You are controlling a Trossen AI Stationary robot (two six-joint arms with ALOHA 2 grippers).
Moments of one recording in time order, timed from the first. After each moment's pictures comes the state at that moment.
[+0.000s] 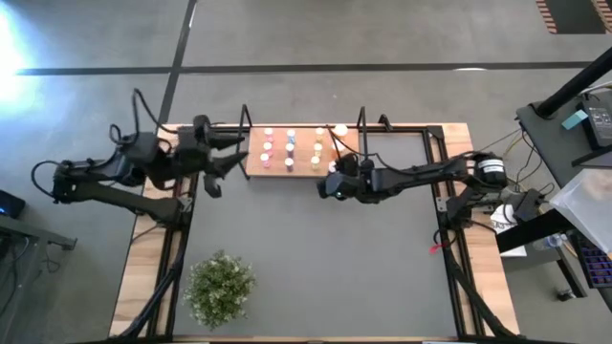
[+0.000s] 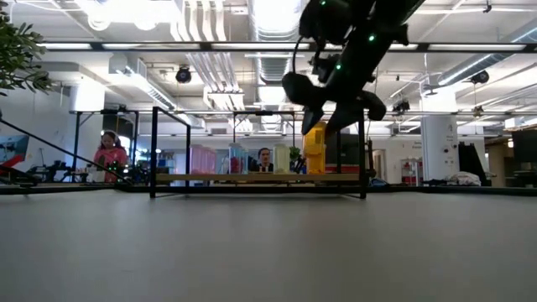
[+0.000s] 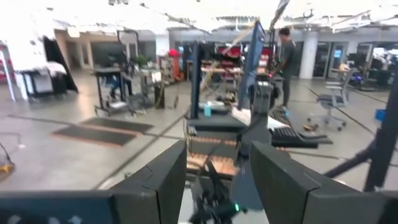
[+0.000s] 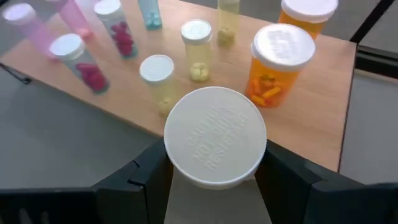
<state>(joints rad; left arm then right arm) -0.05 0.79 1.06 -0.14 -0.33 0.00 -0.06 1.57 1.10 -0.38 0.68 0.88</state>
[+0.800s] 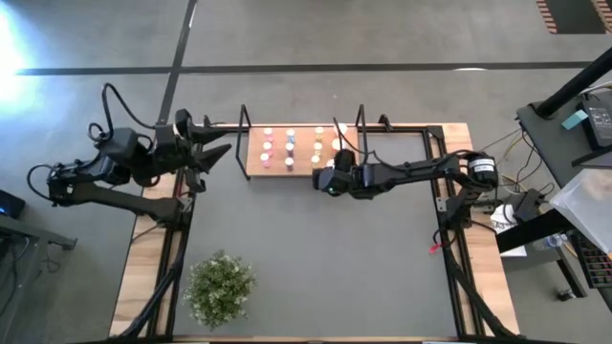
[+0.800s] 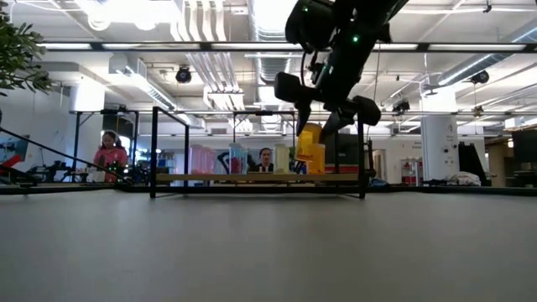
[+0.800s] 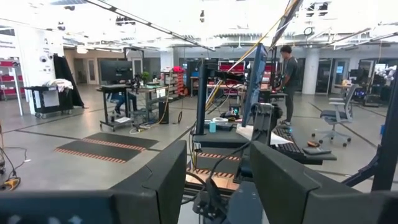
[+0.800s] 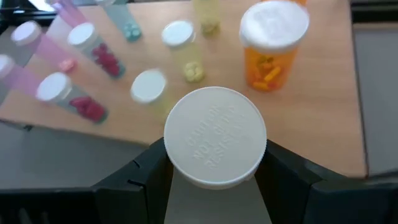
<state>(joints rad) -0.03 0.70 1.07 -0.17 -0.33 0.03 -0.09 1.65 1.22 -0.50 0.65 1.15</state>
